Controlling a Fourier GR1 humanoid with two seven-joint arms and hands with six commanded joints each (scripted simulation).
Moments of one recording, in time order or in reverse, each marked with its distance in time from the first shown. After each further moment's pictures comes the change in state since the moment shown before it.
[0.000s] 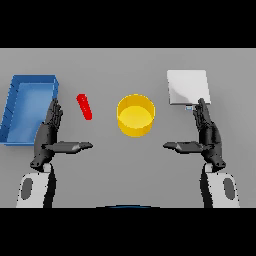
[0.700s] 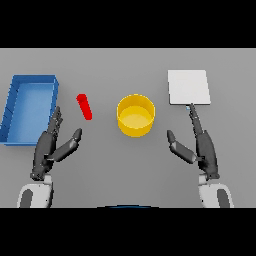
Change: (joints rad) left arm 0.112 0.040 -0.097 -0.122 -0.153 0.021 0.012; right arm 0.104 -0.039 0.148 -0.116 0.279 -0.069 -0.116
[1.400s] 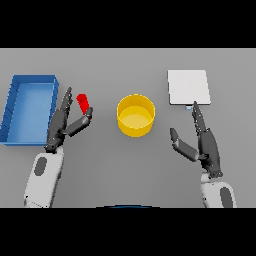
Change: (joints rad) left arm -0.339 -0.010 0.082 0.421 -0.026 0.051 -0.099; right arm -0.012 -0.001 -0.028 -0.001 -0.057 0.021 0.002
